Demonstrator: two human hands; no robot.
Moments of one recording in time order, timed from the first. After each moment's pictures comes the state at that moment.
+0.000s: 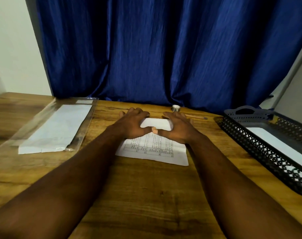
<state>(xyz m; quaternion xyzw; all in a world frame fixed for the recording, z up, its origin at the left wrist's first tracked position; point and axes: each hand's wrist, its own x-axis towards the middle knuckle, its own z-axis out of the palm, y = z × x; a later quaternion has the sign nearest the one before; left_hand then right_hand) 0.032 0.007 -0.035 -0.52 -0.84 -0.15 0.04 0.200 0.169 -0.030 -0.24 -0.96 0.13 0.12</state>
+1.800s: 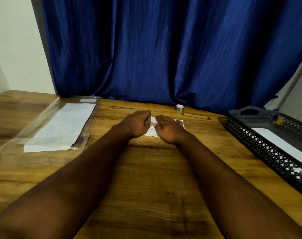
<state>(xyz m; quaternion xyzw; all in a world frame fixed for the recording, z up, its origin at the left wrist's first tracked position) 0.027 0.011 -0.042 -0.52 -0.82 -0.26 0.01 0.159 0.138 -0.036 -0.22 -0.97 0.11 0.04</state>
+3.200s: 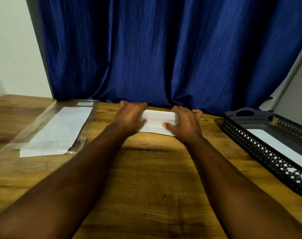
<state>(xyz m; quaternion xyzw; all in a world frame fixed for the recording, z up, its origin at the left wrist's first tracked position) 0.040 -0.002 -0.005 -0.50 -0.81 -0.22 0.21 0.197 0.164 -0.022 -0.24 -0.91 0.01 0.34</state>
